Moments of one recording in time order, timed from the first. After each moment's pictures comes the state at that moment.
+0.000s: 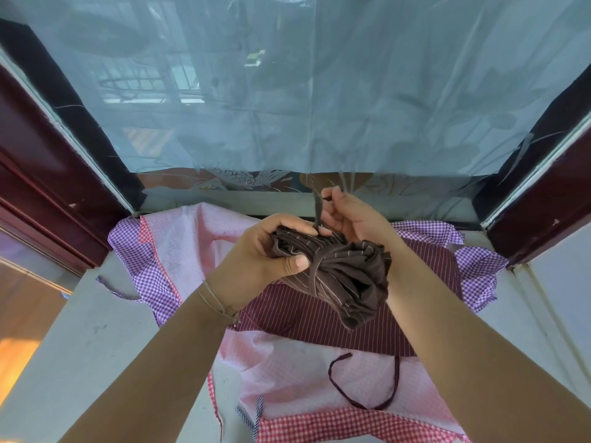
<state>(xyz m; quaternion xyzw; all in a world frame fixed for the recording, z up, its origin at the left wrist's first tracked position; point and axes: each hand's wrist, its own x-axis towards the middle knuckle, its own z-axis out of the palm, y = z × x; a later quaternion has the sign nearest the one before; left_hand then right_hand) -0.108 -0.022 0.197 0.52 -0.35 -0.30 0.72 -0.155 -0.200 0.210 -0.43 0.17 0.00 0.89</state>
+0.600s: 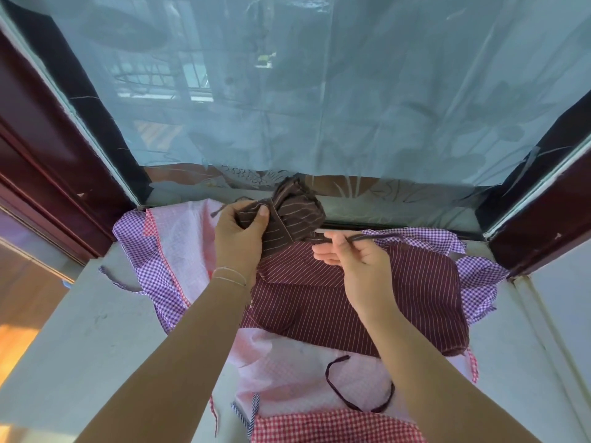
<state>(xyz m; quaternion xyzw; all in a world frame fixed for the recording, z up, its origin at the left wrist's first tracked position) -0.083 -0.031 0.172 0.68 0.02 -0.06 0.73 -0.194 -0.160 0.155 -0.69 0.16 -0.24 0.67</state>
